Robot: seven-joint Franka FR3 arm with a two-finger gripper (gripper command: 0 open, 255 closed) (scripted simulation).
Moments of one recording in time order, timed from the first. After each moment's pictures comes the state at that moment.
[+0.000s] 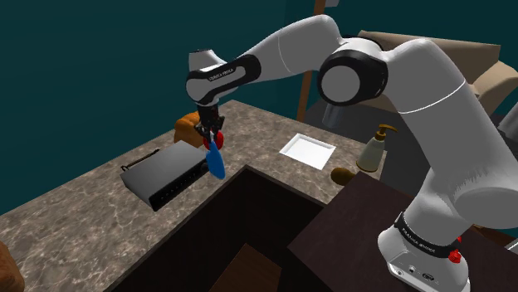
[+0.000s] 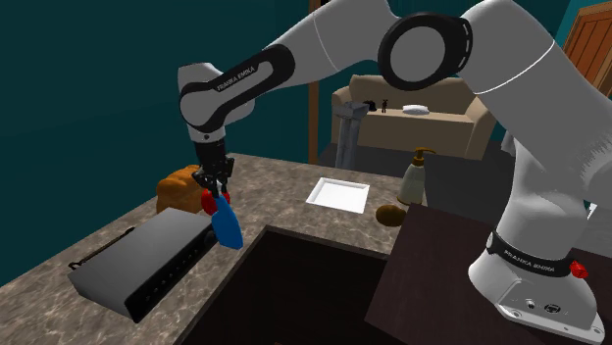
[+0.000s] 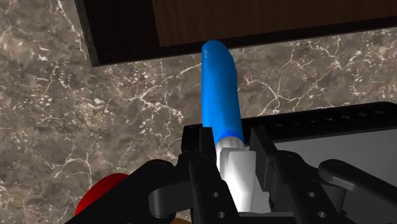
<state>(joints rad) 0.28 0.84 -0.06 -1.21 0.06 2.03 0.14</state>
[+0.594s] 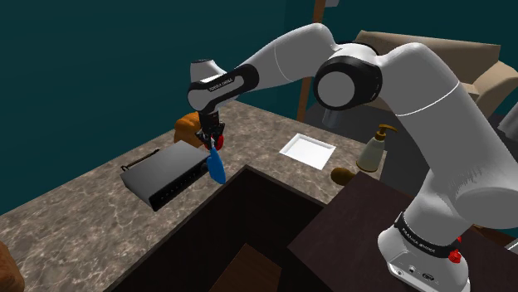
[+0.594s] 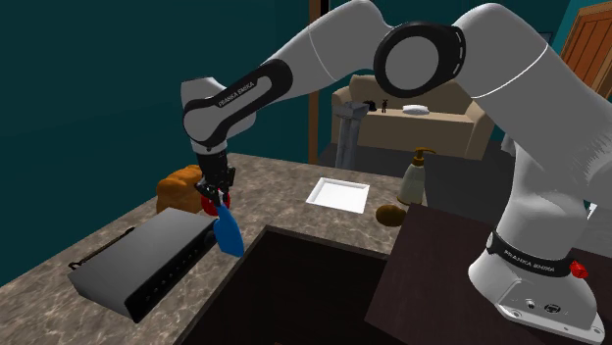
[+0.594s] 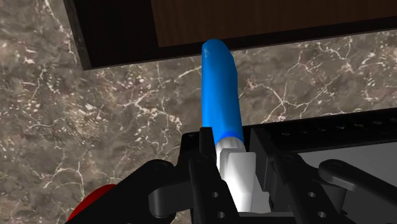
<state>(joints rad) 0.28 0.87 -0.06 -1.22 0.06 2.09 0.14</state>
